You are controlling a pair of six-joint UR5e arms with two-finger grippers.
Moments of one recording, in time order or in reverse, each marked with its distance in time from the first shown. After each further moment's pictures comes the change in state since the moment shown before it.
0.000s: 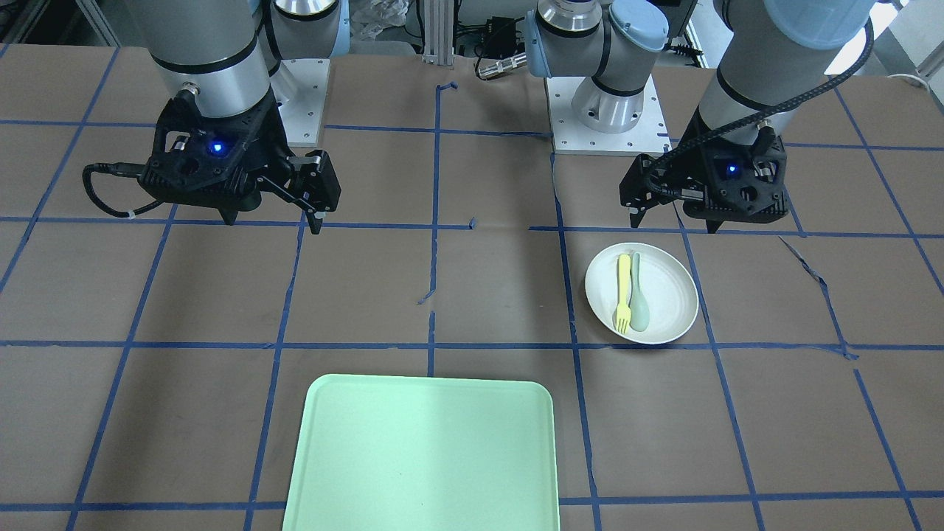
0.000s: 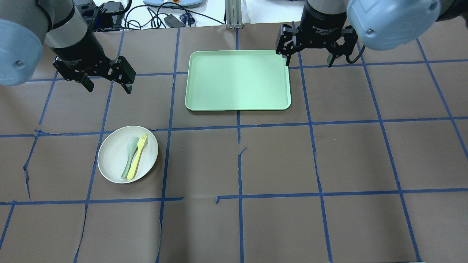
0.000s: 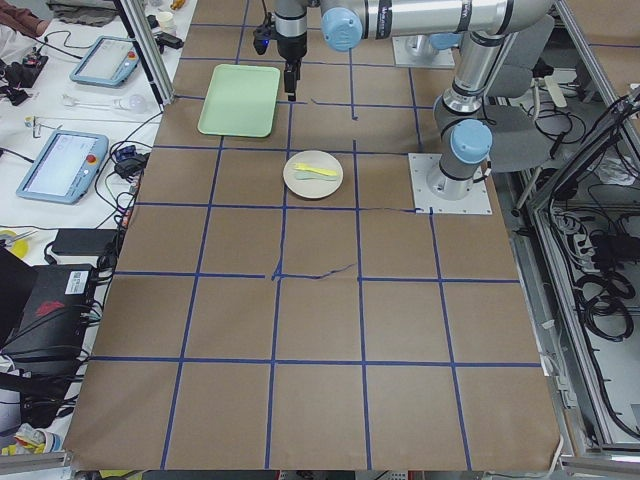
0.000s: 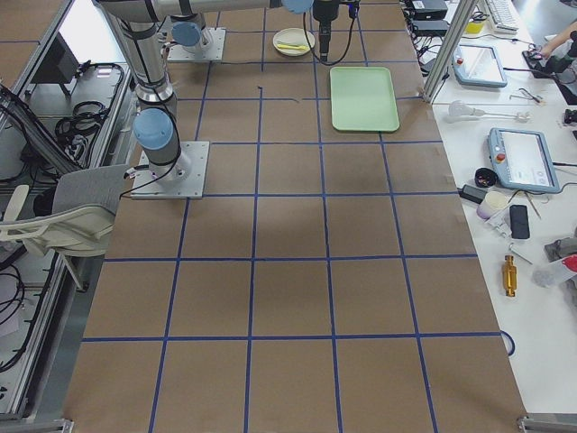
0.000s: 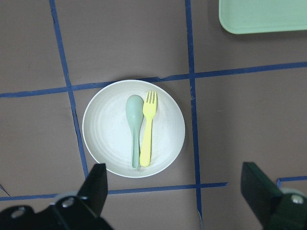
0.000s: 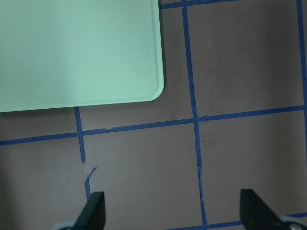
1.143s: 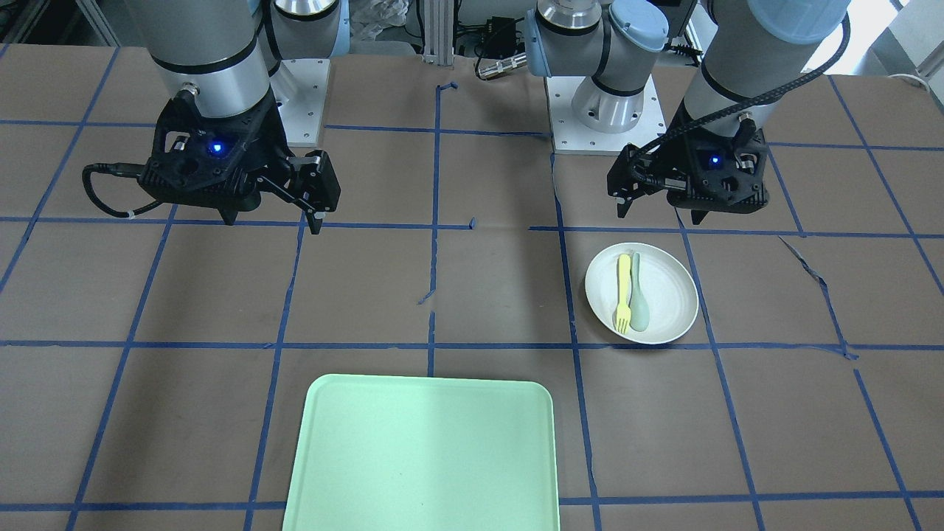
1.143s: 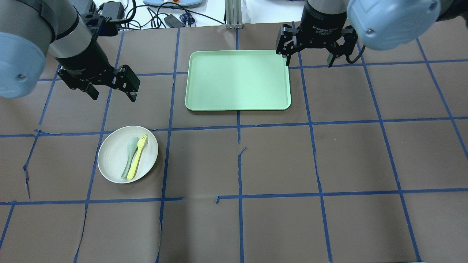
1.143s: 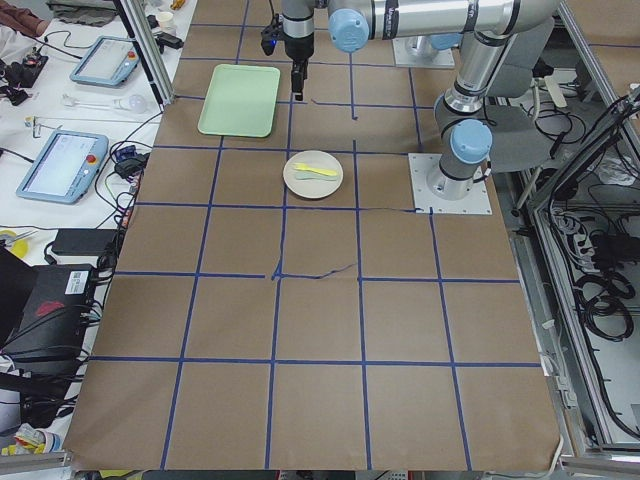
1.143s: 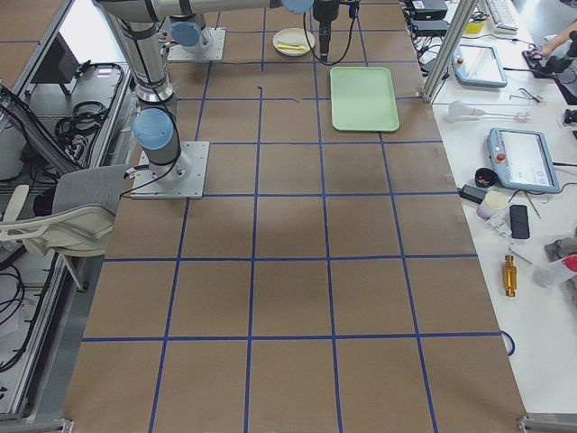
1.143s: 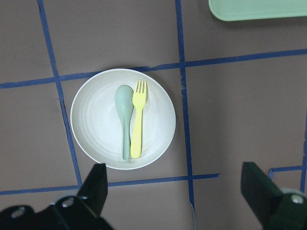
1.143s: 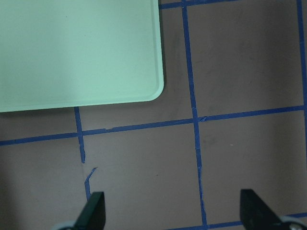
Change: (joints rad) left arm -0.009 0.031 -0.046 -0.001 -0.017 -0.002; right arm -0.001 0.000 0.000 0.000 0.000 0.000
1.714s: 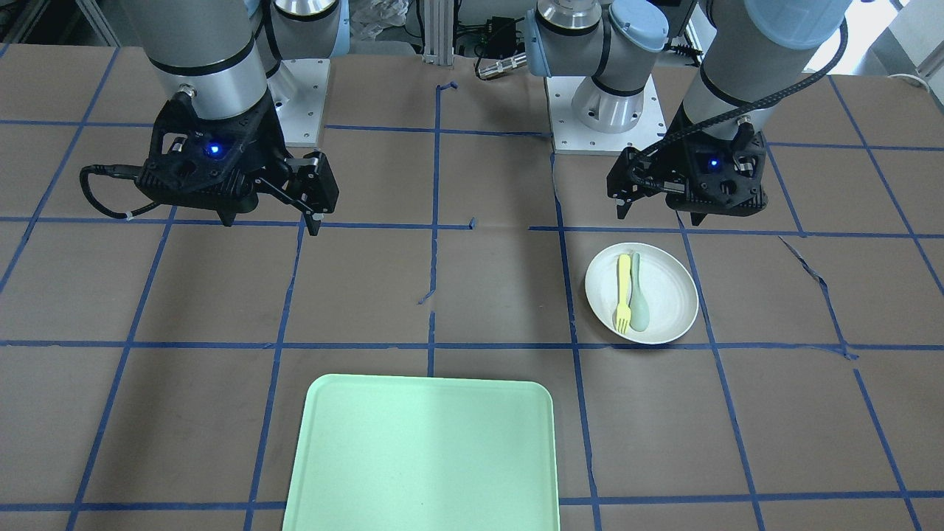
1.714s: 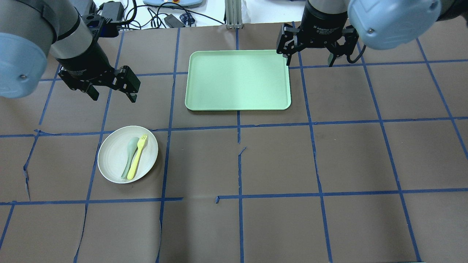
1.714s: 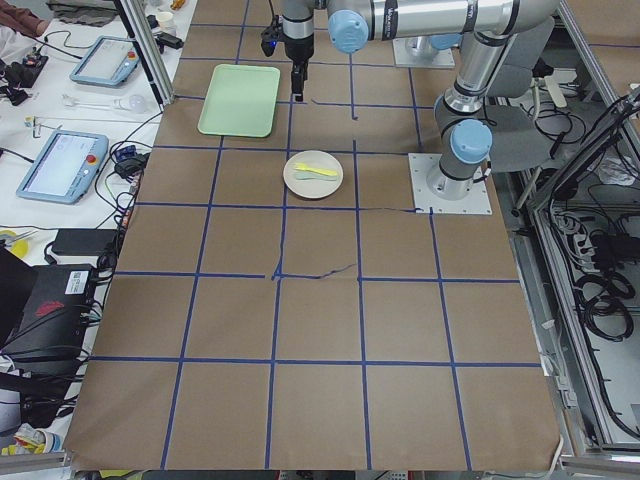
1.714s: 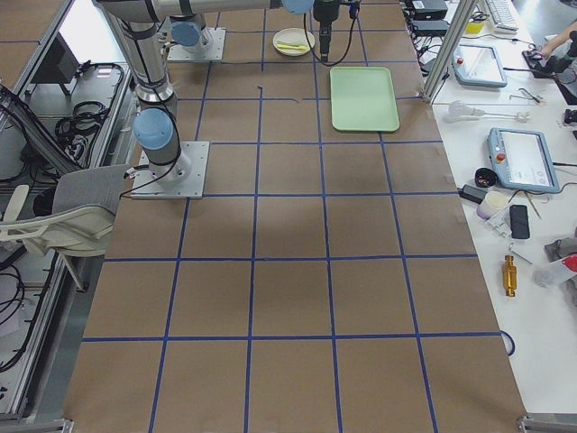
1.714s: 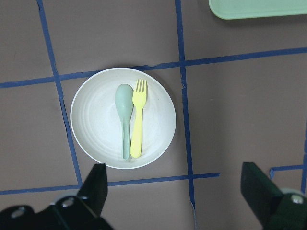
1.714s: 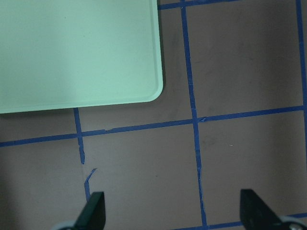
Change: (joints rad) left arm 0.002 -0.005 -0.003 0.000 0.004 0.001; right arm -0.004 0.001 0.000 -0.001 0.001 0.000
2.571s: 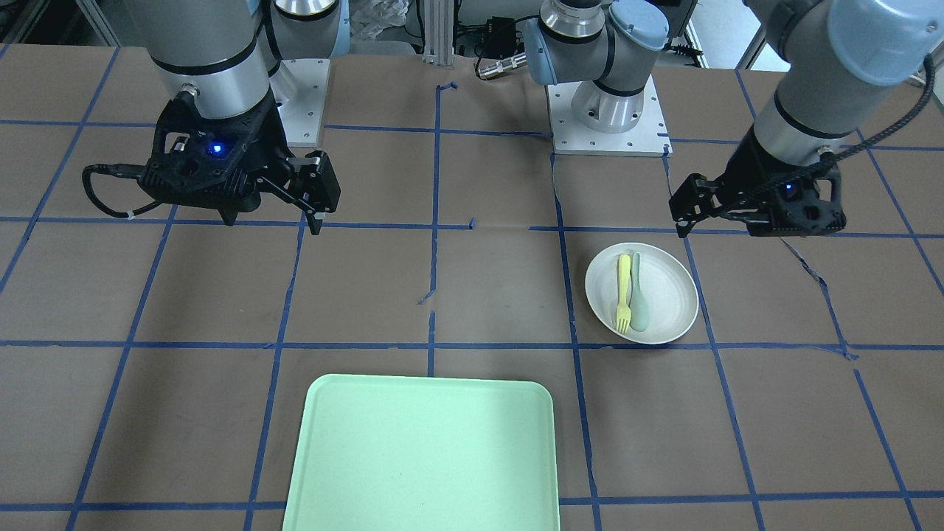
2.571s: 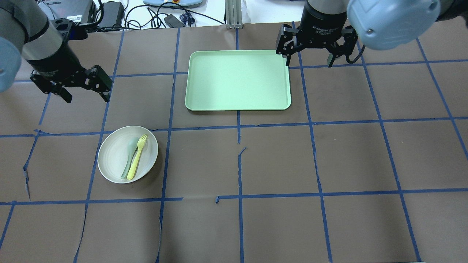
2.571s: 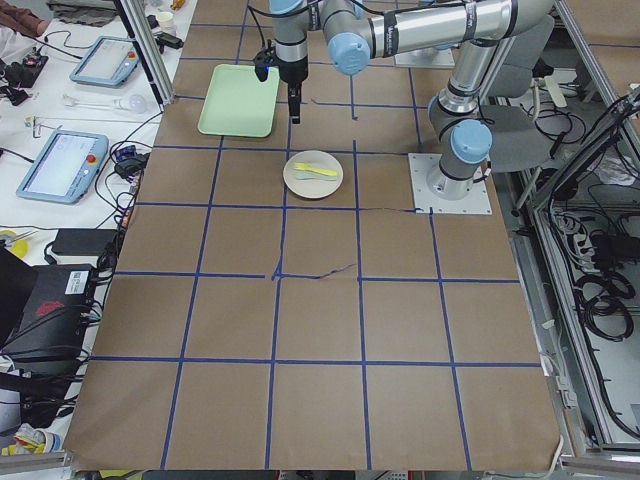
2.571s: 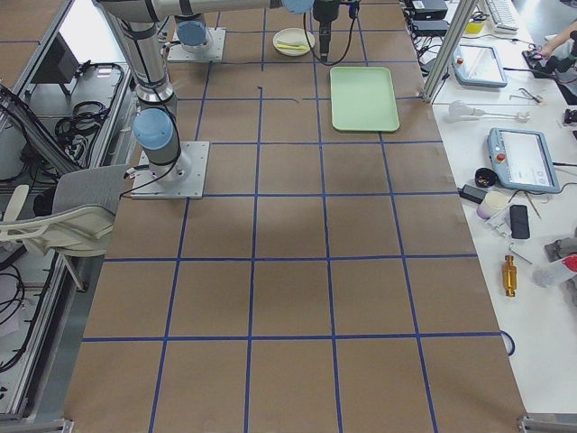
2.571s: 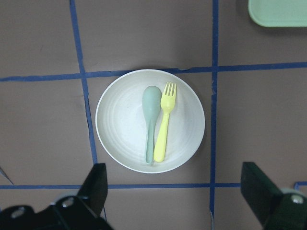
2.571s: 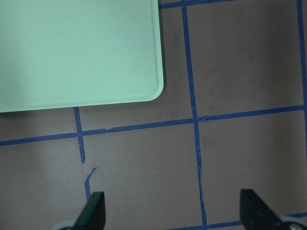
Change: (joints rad) left arm 0.165 -0.018 -0.019 0.019 0.030 0.031; right arm 0.003 0.000 0.000 0.001 -0.001 0.000
